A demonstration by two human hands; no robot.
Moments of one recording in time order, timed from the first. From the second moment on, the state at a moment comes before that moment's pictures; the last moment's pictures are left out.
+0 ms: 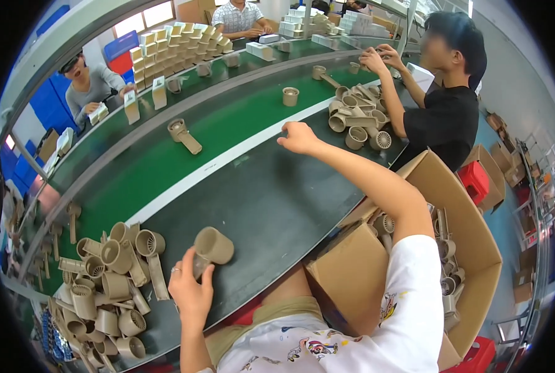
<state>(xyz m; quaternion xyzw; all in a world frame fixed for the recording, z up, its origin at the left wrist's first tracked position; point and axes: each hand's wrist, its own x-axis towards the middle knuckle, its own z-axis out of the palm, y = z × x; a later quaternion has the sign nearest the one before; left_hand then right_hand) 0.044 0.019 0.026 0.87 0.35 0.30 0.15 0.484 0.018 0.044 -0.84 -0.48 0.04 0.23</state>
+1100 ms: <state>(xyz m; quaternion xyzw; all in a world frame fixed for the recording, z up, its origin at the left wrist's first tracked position) 0.036 0.021 0.003 0.89 0.34 0.28 0.14 0.507 0.126 0.038 -0.76 -0.53 -0.01 0.38</state>
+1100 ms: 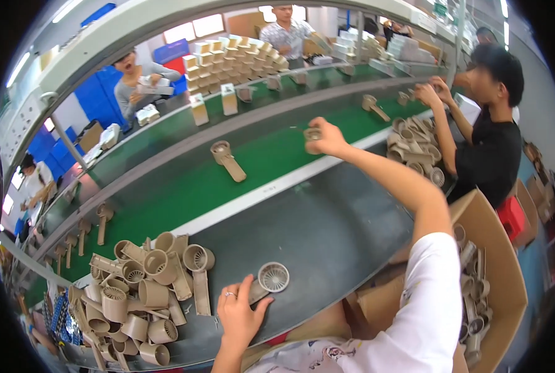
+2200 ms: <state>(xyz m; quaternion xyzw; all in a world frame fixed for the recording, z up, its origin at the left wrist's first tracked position) 0.015 0.003 0.040 0.52 0.16 0.33 0.77 0.235 -0.071 0.096 -0.42 -0.78 0.18 0.42</state>
